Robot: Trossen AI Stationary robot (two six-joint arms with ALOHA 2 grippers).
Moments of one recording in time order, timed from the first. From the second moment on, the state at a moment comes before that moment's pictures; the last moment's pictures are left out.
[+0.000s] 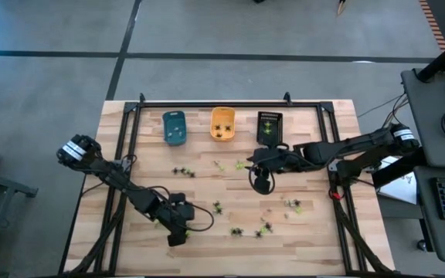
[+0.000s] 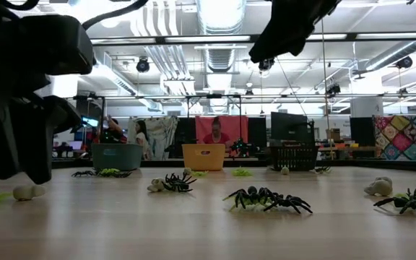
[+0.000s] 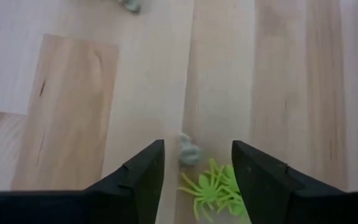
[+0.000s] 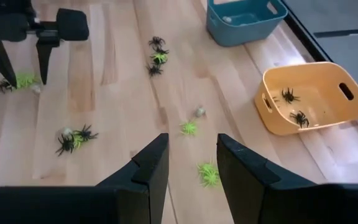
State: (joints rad) left arm -0.60 1.62 0.76 -0.17 -0.15 -0.71; right arm 0.13 1.36 1.02 -0.36 0.30 0.19
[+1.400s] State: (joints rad) left arm -0.60 1.67 0.81 -0.28 -0.20 -0.68; right arm 0.13 1.36 1.02 -0.36 0.32 0.17
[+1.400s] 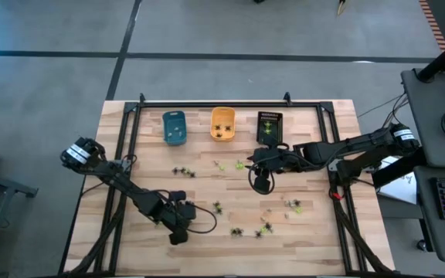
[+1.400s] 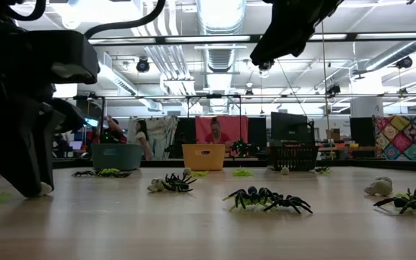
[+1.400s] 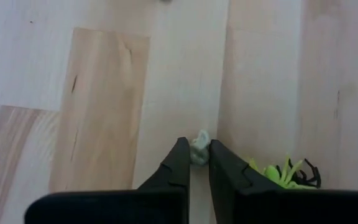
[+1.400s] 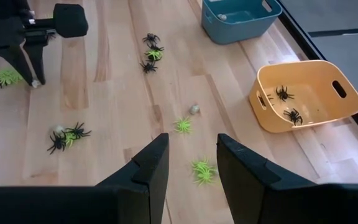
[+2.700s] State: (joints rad) left arm 0.54 1.13 0.80 -0.65 -0.12 -0.12; right arm 0.13 1.36 1.03 -0.41 0.32 0.23
